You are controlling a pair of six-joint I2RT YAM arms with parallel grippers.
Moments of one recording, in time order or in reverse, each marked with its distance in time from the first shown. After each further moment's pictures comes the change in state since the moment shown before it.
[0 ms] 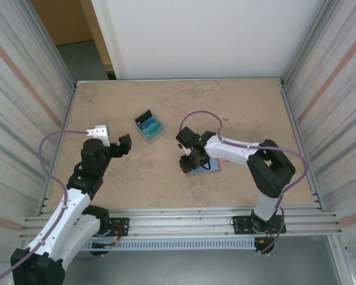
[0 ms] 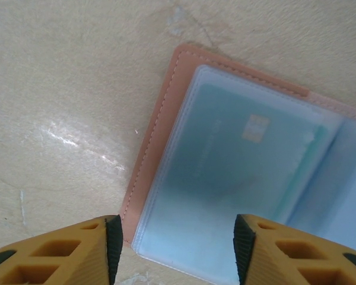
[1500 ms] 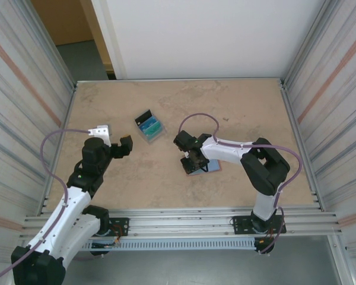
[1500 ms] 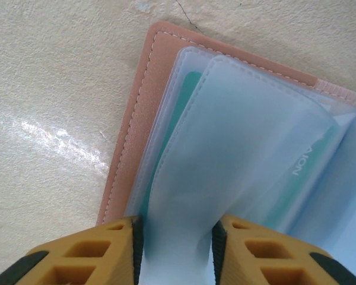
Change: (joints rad) left arm 0.006 0.021 0.017 -0.040 0.044 -0.006; right arm 0.017 0.048 -0.004 0.003 0.074 0.026
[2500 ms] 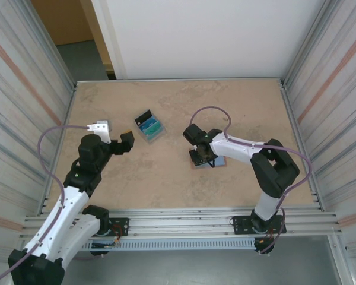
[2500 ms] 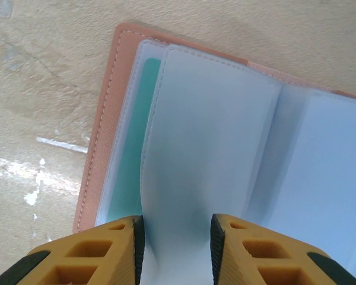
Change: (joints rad) left arm -0.016 -0.010 0.072 -0.009 0.055 0.004; right arm -0.100 -0.085 -0.032 -0.006 0.095 0.028
